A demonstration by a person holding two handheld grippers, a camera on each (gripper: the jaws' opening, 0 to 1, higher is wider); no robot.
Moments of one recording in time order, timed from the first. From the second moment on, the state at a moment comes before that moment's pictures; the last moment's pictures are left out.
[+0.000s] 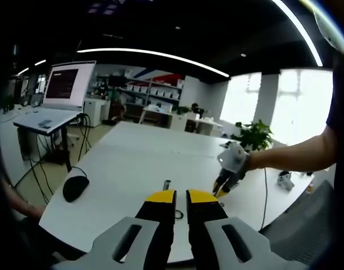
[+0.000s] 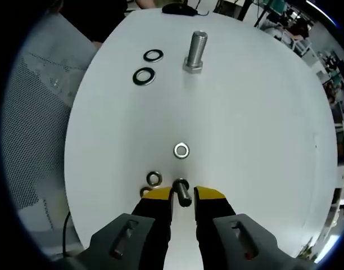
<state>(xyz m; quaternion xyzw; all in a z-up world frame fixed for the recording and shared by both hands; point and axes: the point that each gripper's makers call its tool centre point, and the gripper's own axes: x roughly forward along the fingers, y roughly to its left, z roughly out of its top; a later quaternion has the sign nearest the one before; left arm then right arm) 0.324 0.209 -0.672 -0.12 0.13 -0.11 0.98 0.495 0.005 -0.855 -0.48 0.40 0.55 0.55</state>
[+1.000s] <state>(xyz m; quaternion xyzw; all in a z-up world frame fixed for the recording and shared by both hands) 0.323 0.208 -0.672 -0.12 0.13 -0.11 0.98 0.471 -0.017 -0.846 -0.44 0.43 0.54 0.58</state>
